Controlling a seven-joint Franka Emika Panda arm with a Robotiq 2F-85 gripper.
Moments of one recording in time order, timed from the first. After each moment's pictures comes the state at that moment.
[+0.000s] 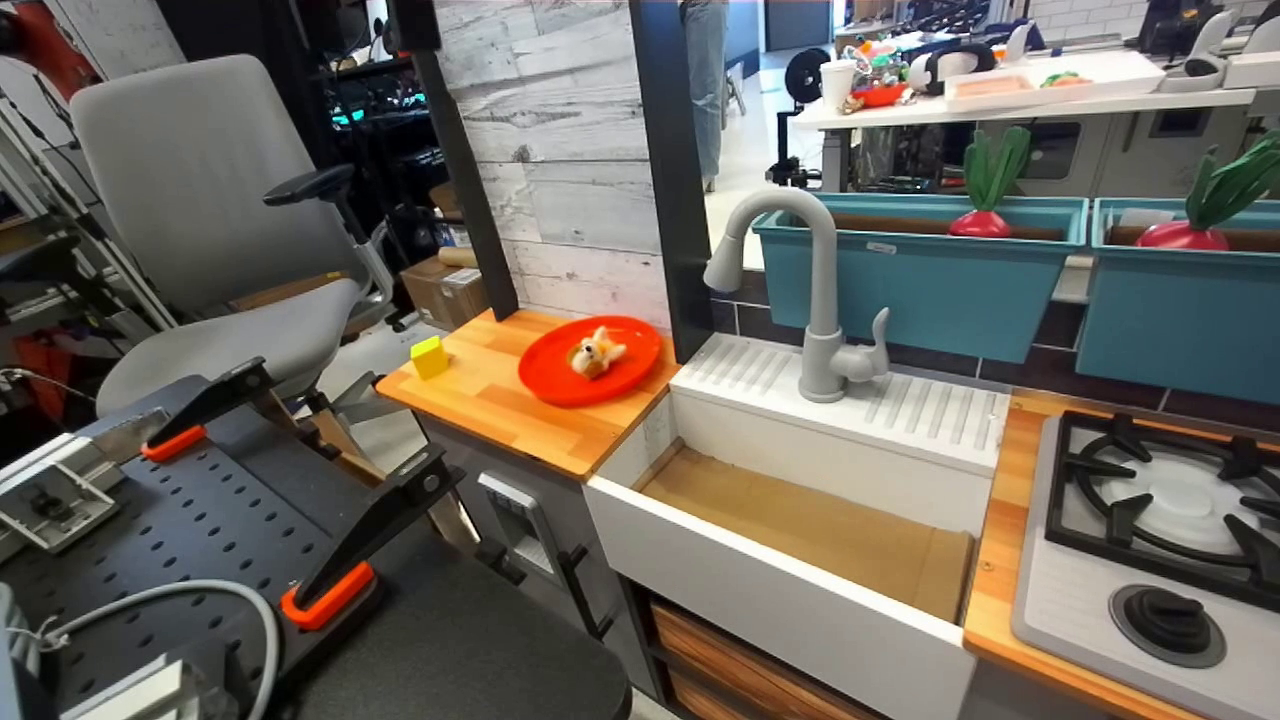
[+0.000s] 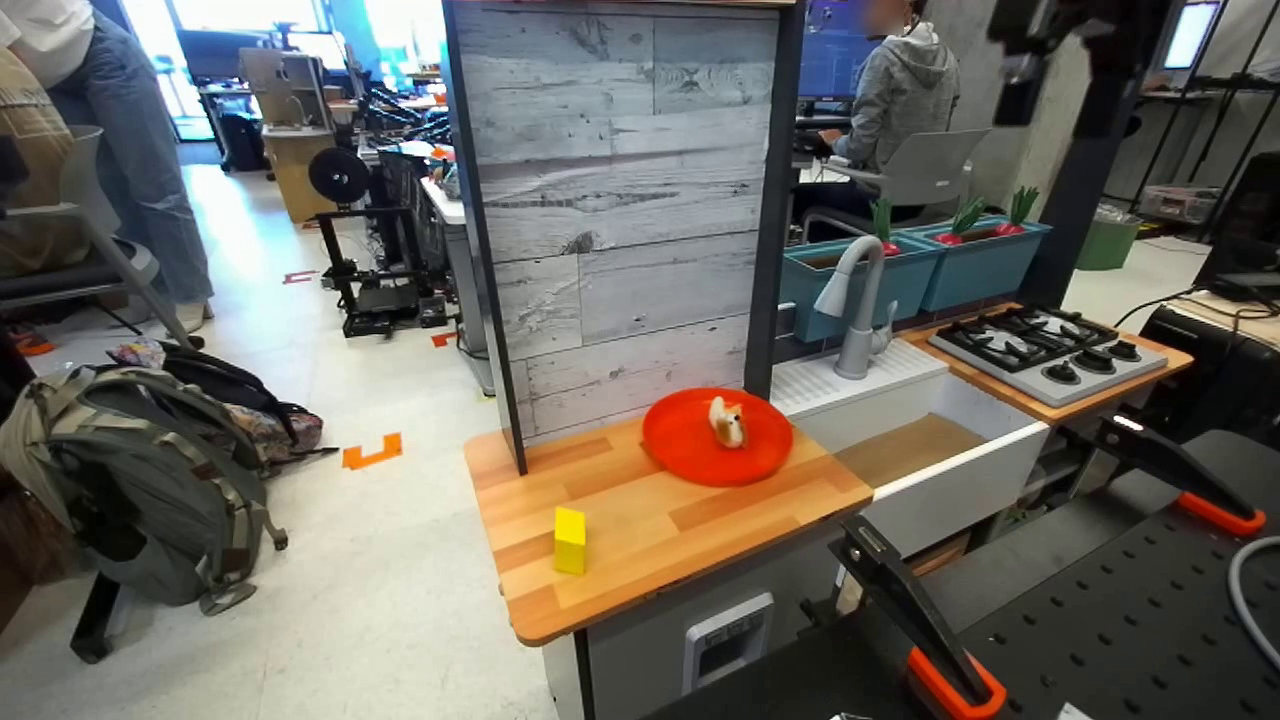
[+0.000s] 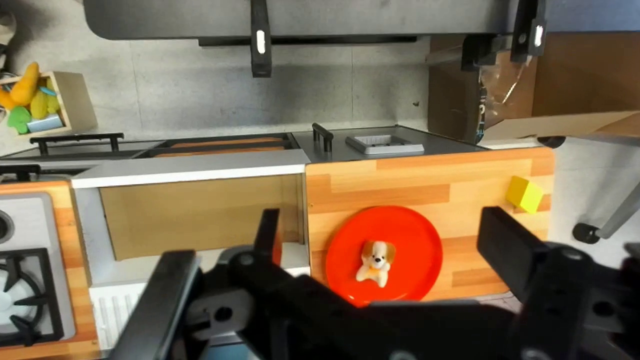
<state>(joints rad) -0.03 -0.07 -0.15 -2.36 0.08 2.18 -0.26</state>
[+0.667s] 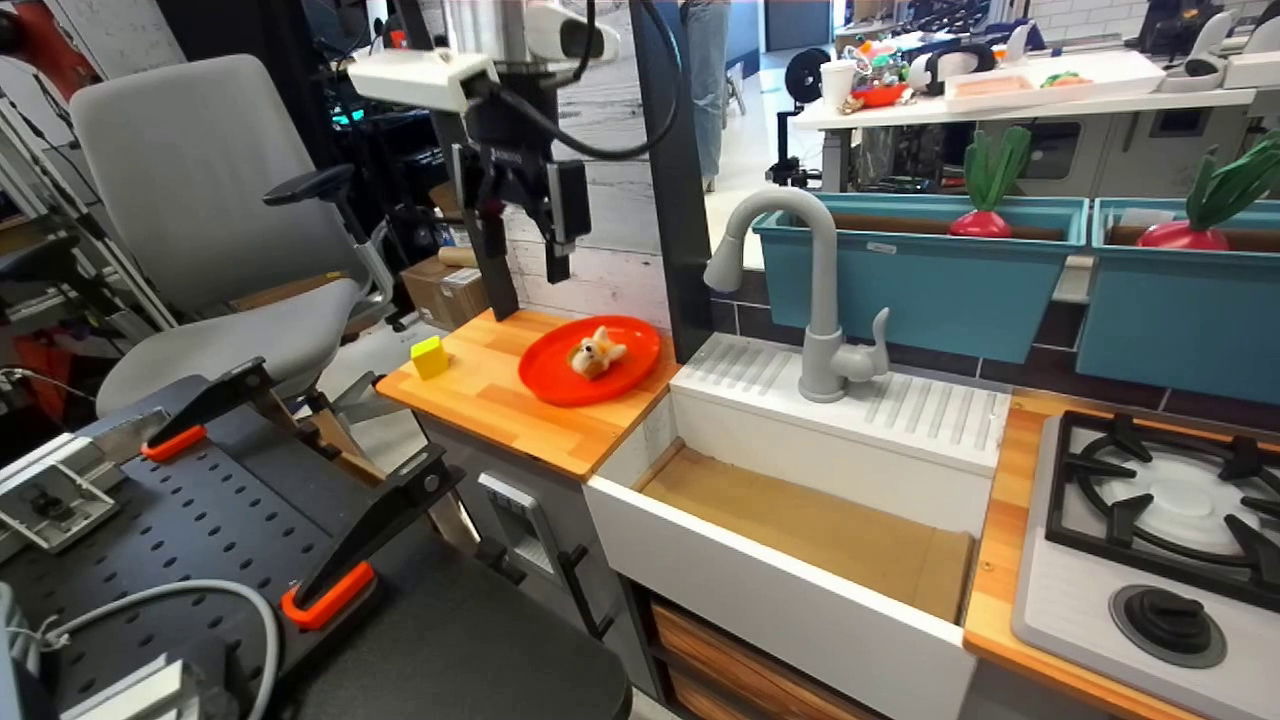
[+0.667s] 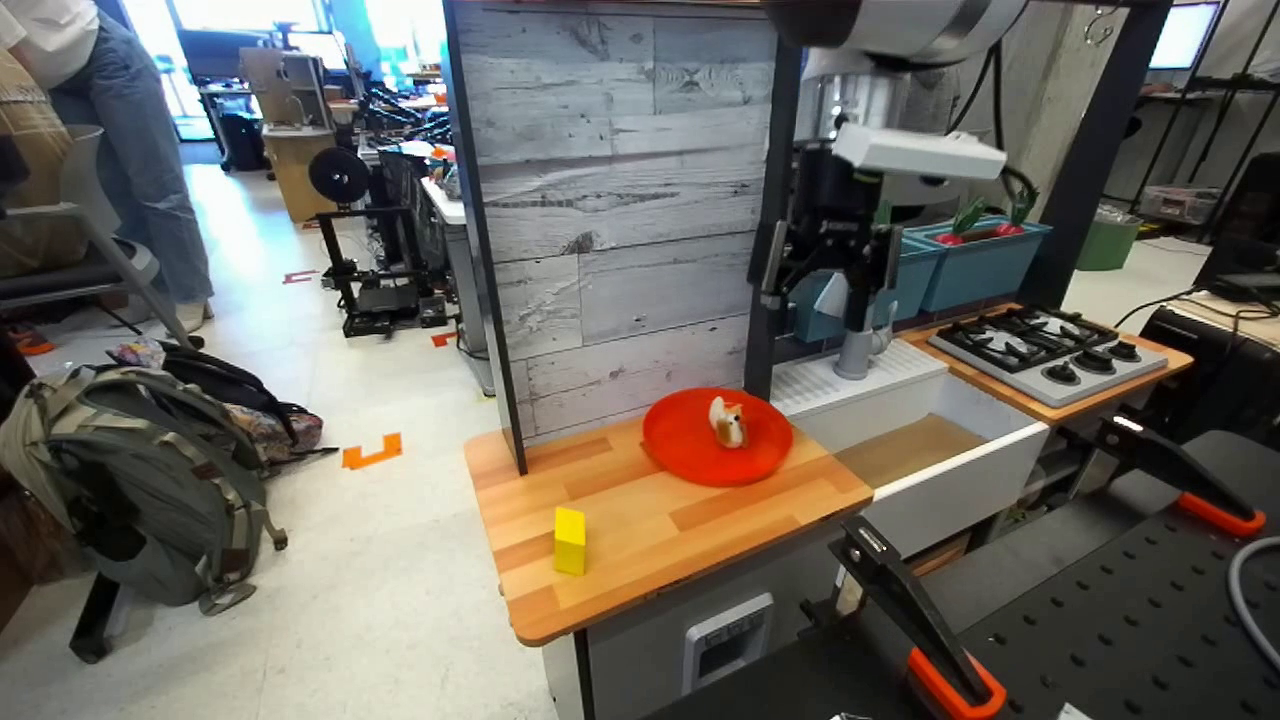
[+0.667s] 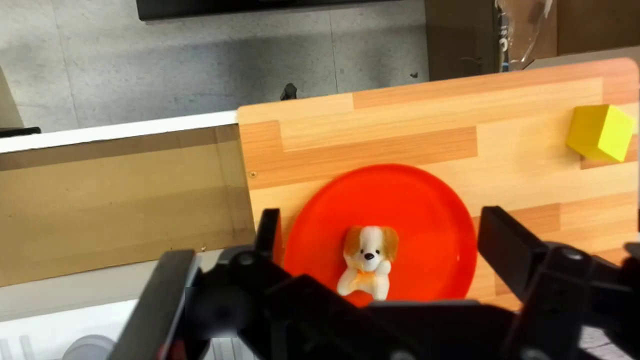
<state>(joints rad) -0.01 0.58 -0.01 -1.97 0.16 2.38 -0.10</state>
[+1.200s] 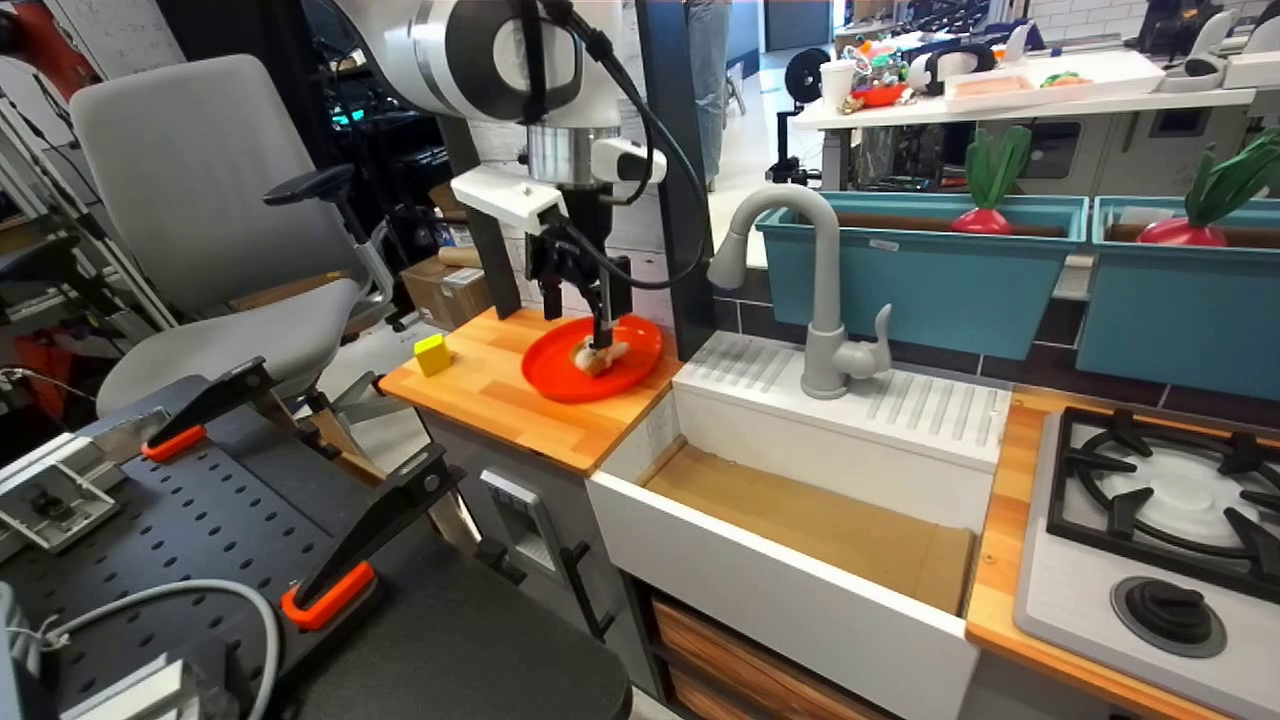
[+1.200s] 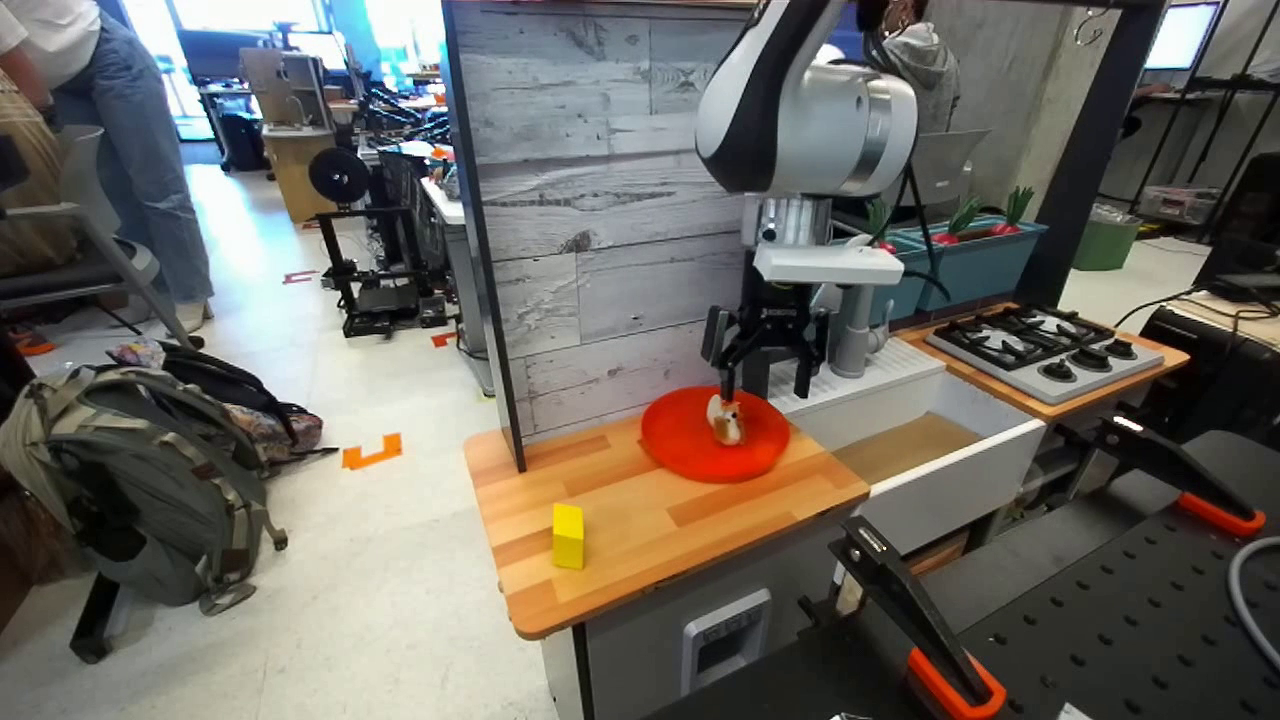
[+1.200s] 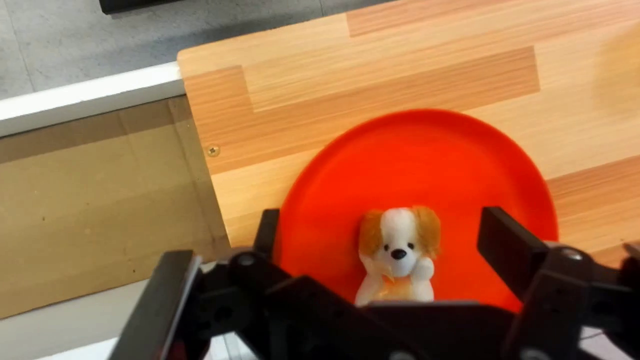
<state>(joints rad) 0.00 0.93 0.01 -1.65 0.15 2.38 0.04</state>
